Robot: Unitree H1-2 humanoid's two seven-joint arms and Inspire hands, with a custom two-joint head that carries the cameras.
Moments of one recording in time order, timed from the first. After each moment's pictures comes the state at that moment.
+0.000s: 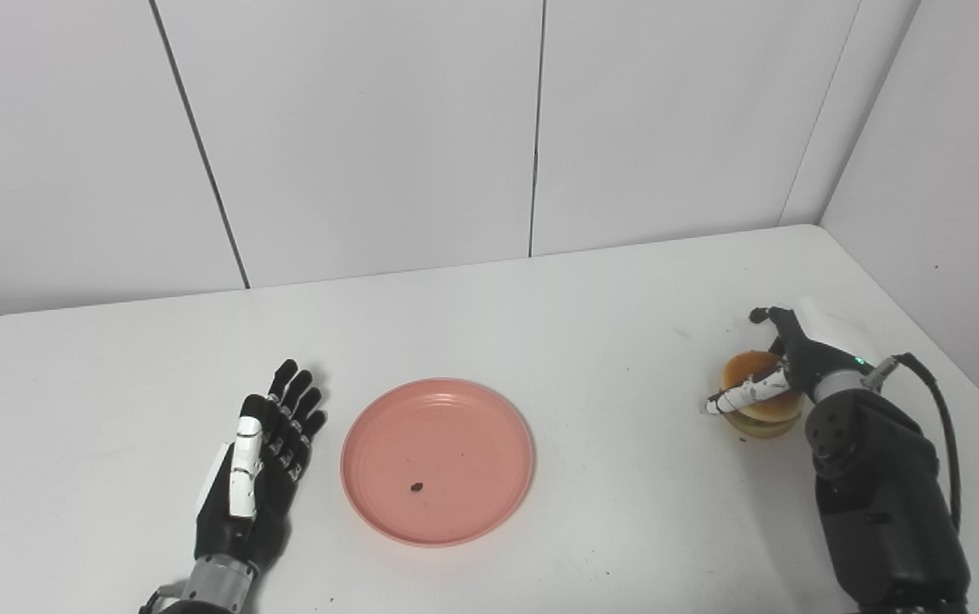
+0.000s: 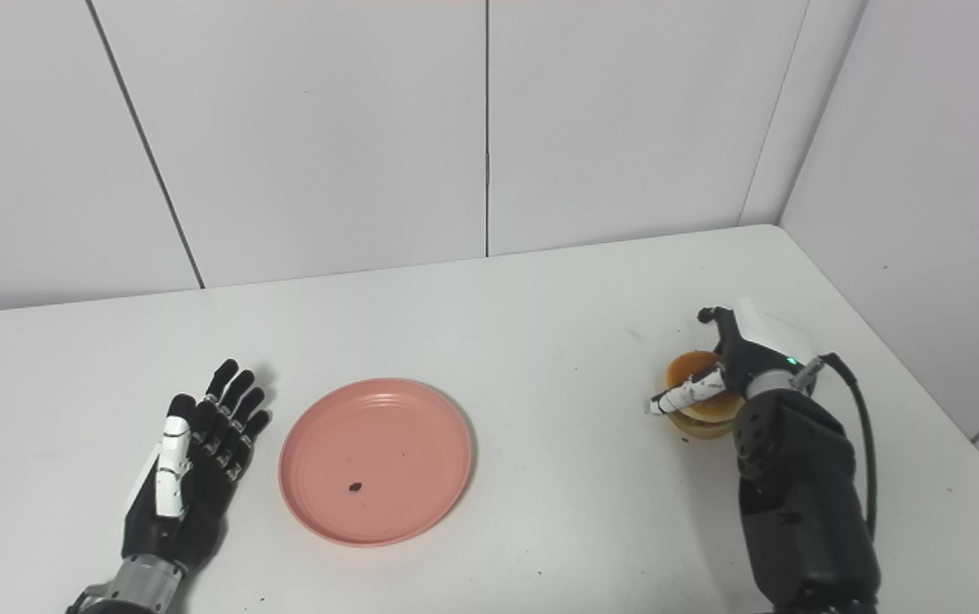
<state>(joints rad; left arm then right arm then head) -0.25 0.06 0.03 0.12 -0.31 0.06 -0.25 -0.43 -0.32 -0.22 -0.03 -1.12 0.47 0.51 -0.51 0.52</state>
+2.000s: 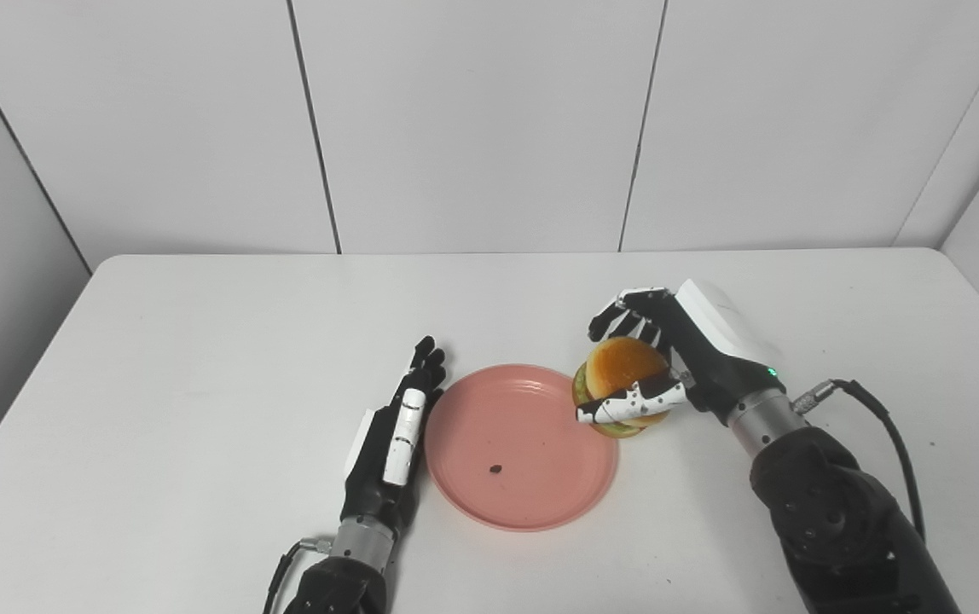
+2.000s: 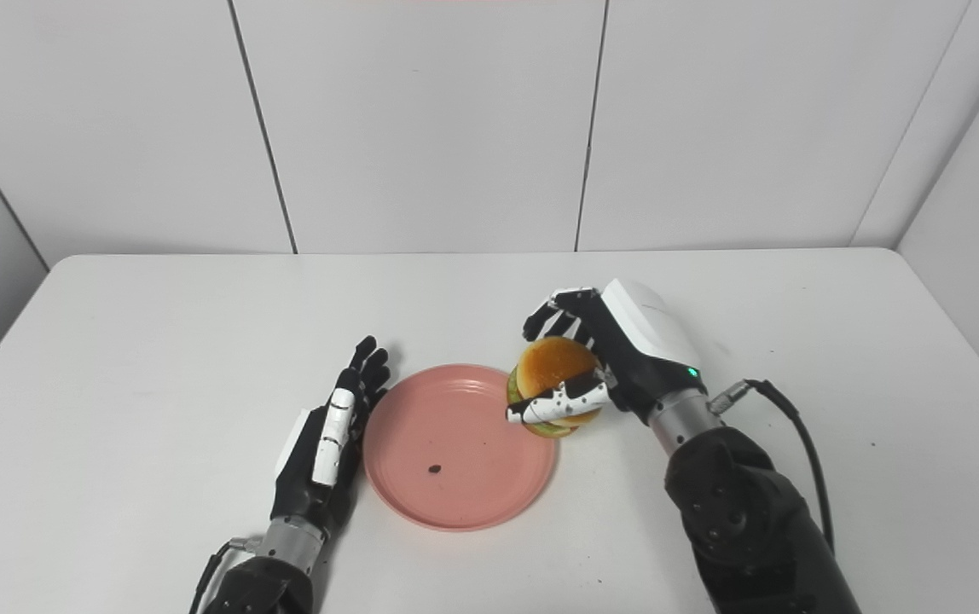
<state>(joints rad) -0.21 -0.09 -0.09 0.07 -0.04 0.03 -0.07 -0.44 -0.29 0.24 -0.28 -0.61 0.32 0.32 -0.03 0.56</state>
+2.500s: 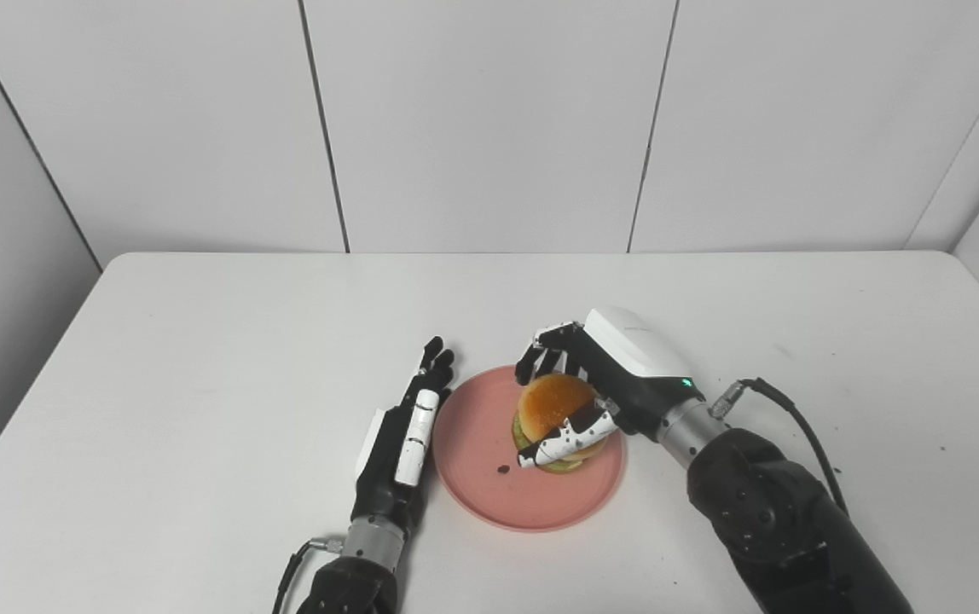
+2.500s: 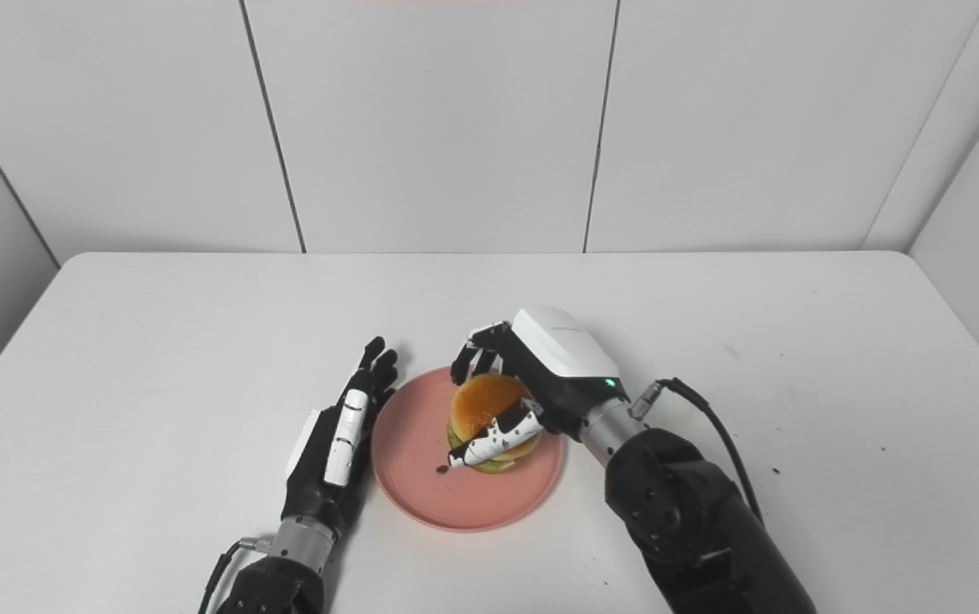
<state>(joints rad) -0.21 -0.10 -0.10 0.07 -0.02 0.03 -0.05 -0.51 -0.27 0.39 -0.16 -0.65 0.23 0.35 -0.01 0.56</state>
